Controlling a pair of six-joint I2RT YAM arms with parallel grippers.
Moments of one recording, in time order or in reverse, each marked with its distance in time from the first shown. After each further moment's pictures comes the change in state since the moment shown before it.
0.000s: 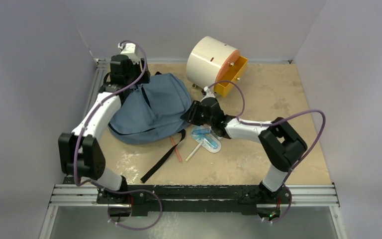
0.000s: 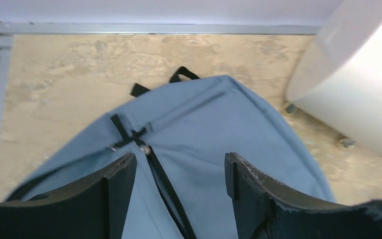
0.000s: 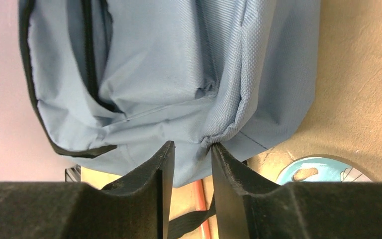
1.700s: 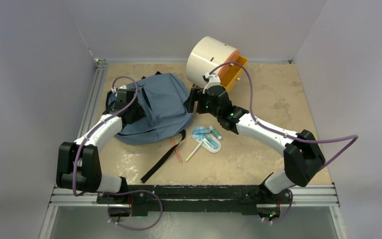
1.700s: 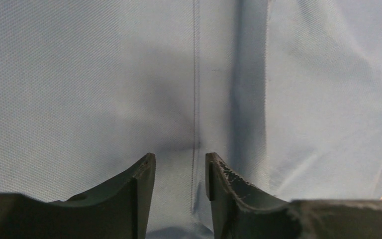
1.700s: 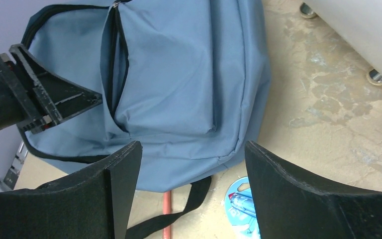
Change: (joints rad) left arm 0.003 -0.202 -0.476 -0.141 -0.086 -0.520; right arm -0.002 -0.232 0.138 -0.275 0.177 -0.378
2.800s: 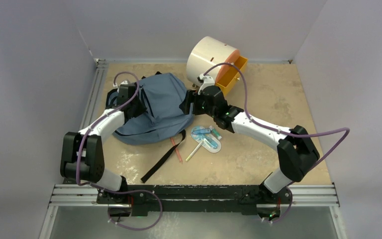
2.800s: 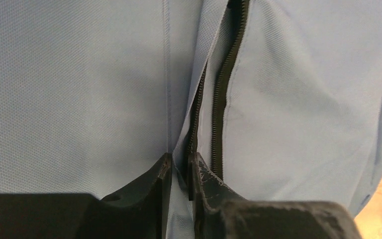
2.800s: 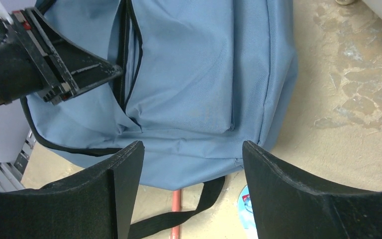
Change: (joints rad) left arm 0.004 0.104 0.067 0.078 0.027 -0.029; right arm 0.016 0.063 0.026 0.017 -0.075 0.010
